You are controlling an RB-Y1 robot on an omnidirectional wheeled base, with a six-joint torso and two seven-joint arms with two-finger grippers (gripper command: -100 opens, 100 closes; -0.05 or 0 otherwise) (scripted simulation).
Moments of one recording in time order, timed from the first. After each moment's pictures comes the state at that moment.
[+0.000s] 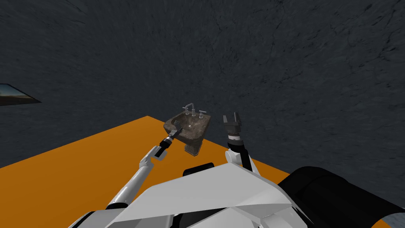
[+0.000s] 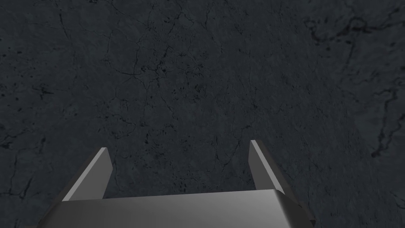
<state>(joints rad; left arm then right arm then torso) -0.18 0.44 -0.18 -1.19 -0.43 -0.52 -0.43 0.52 -0.02 0.06 -2.35 -0.04 -0.52 -0.17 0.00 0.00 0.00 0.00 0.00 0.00</state>
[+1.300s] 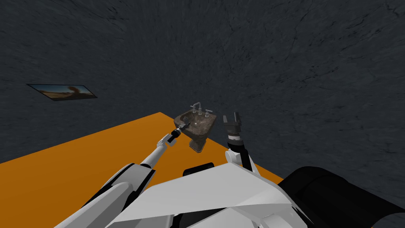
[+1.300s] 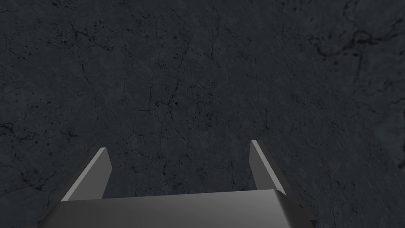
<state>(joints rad) -0.56 0.37 -0.36 -0.82 -0.37 -0.59 -0.48 0.52 -0.02 0.06 -2.35 -0.04 -0.52 -0.17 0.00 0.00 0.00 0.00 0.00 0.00</state>
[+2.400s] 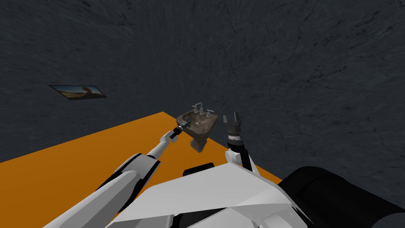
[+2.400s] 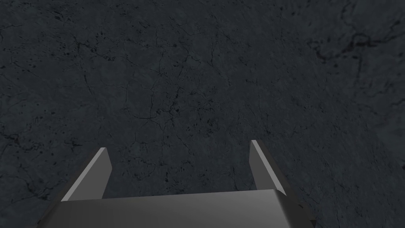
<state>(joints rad) -0.70 0.34 -0.40 -0.65 -0.35 -0.62 -0.51 0.52 -0.02 0.06 -2.35 -0.04 -0.52 -0.17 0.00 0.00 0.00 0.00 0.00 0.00</state>
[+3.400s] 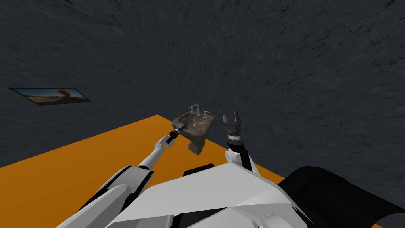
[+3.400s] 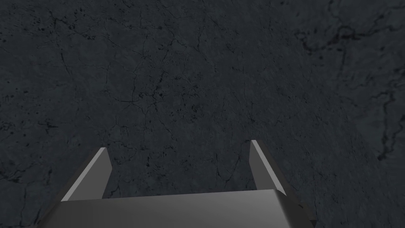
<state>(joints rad) -0.53 0.38 -0.31 -0.82 -0.38 -0.57 -0.47 0.52 -0.02 0.06 -2.35 -0.04 -0.52 -0.17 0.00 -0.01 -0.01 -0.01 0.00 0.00</state>
